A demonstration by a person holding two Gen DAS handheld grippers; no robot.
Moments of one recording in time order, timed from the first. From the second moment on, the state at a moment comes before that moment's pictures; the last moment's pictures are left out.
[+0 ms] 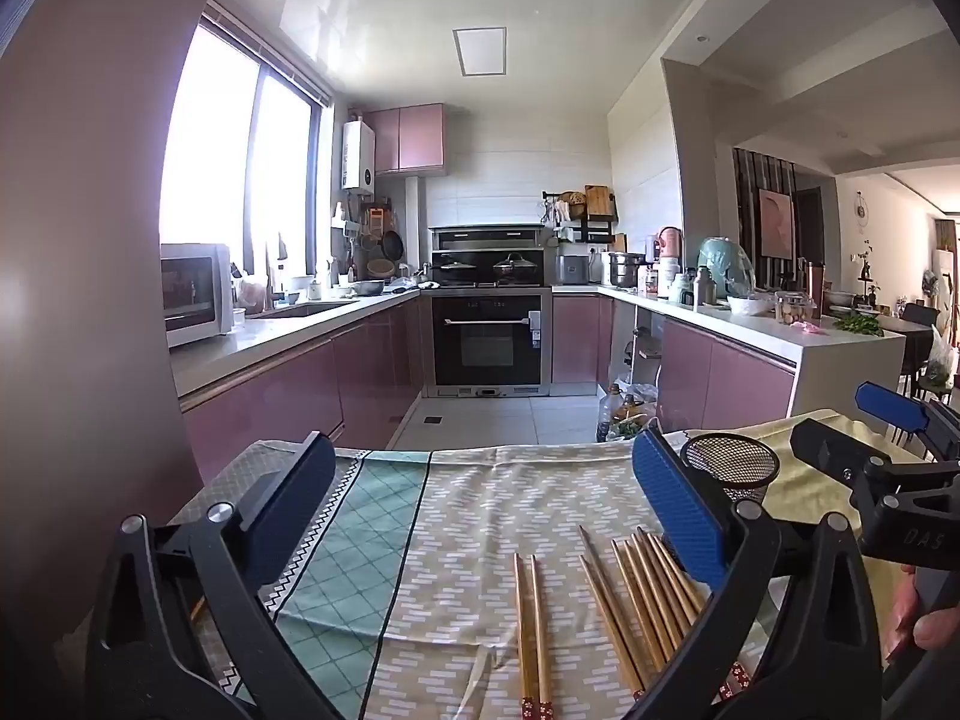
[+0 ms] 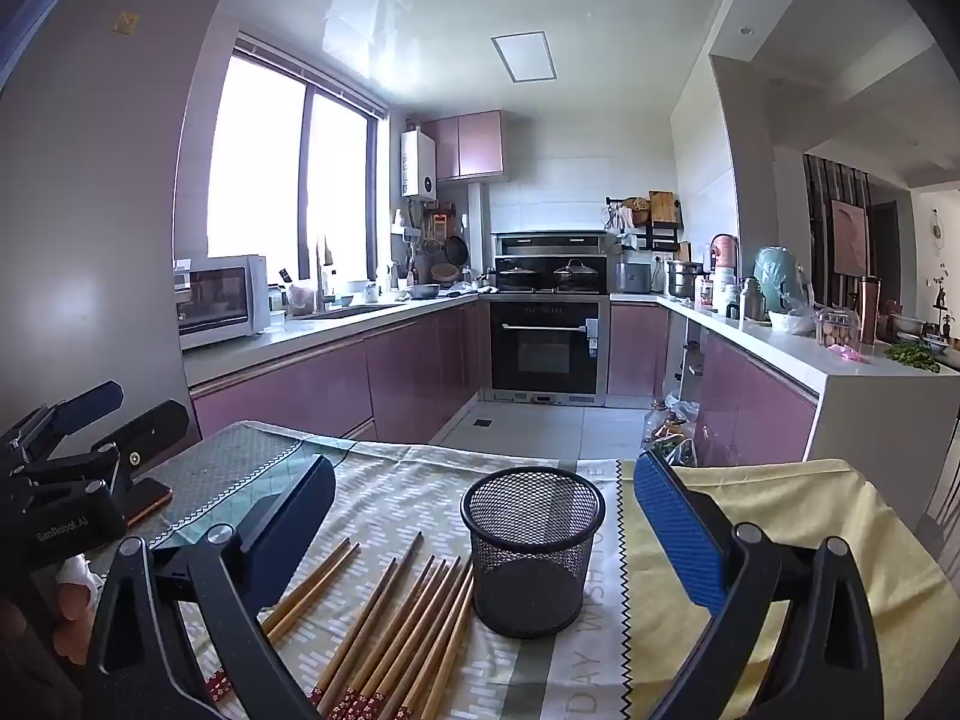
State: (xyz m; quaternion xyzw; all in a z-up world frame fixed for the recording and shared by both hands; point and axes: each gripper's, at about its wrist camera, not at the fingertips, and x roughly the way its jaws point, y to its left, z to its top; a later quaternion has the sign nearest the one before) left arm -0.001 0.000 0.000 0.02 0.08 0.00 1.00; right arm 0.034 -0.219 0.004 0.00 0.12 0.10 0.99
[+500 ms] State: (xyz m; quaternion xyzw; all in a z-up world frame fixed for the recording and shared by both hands) left arm -0.002 -0.001 0.002 0.02 0.08 0.00 1.00; right arm 0.032 -0.210 0.008 0.00 0.12 0.10 0.99
